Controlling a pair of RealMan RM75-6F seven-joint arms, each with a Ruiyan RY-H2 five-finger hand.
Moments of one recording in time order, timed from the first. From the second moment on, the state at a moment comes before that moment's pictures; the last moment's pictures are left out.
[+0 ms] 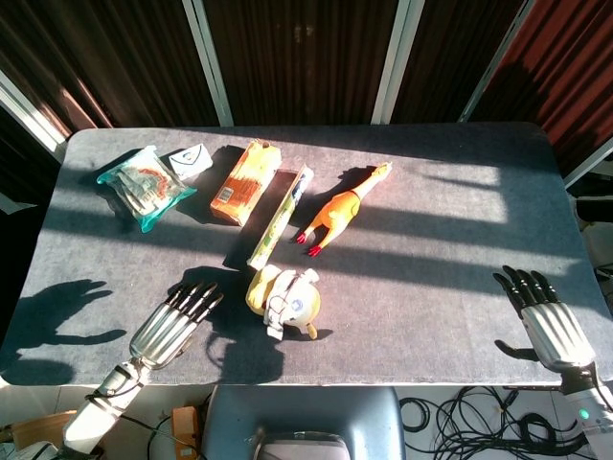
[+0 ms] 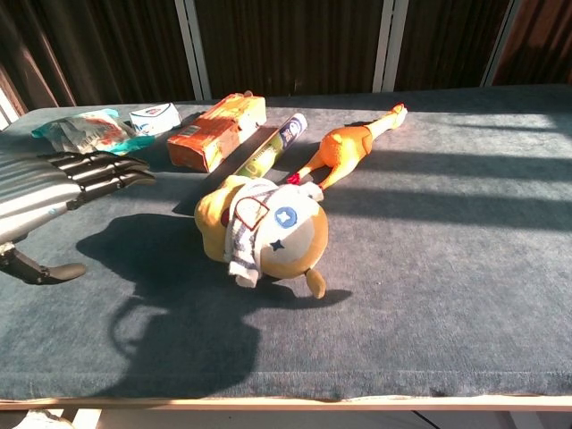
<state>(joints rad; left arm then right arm) -0.41 -1.34 -0.07 -1.68 1.62 1.07 0.58 0.25 -1.00 -0.11 -1.65 -1.51 1.40 0.02</state>
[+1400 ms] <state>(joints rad) -0.63 -2.02 -0.17 -1.08 1.51 1.28 0.35 0.20 -0.95 -0.06 -1.64 -1.56 1.32 0.14</state>
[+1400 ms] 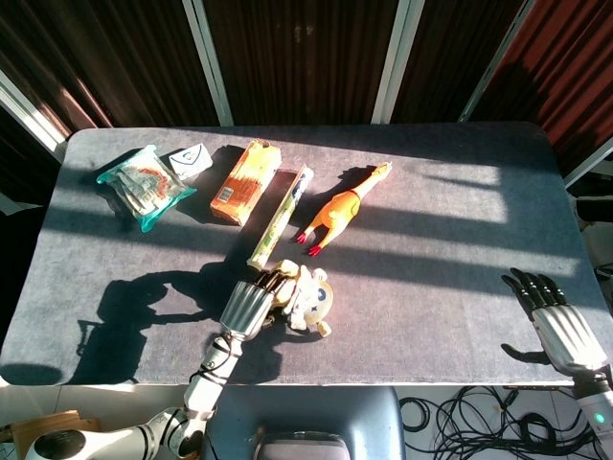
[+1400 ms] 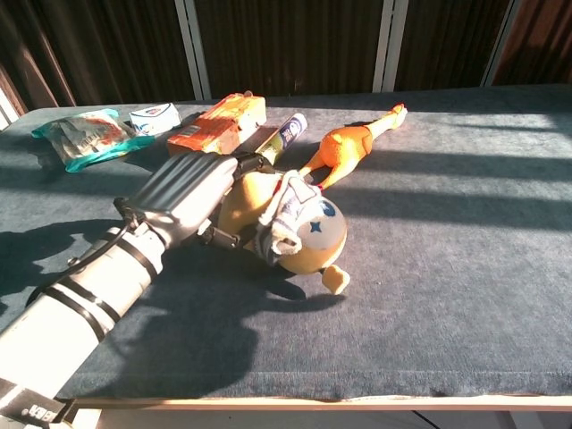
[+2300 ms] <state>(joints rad) -0.36 -1.36 -0.09 -1.36 1.47 1.40 0.15 0.21 -0.96 -0.05 -1.68 -1.54 1.24 0.05</state>
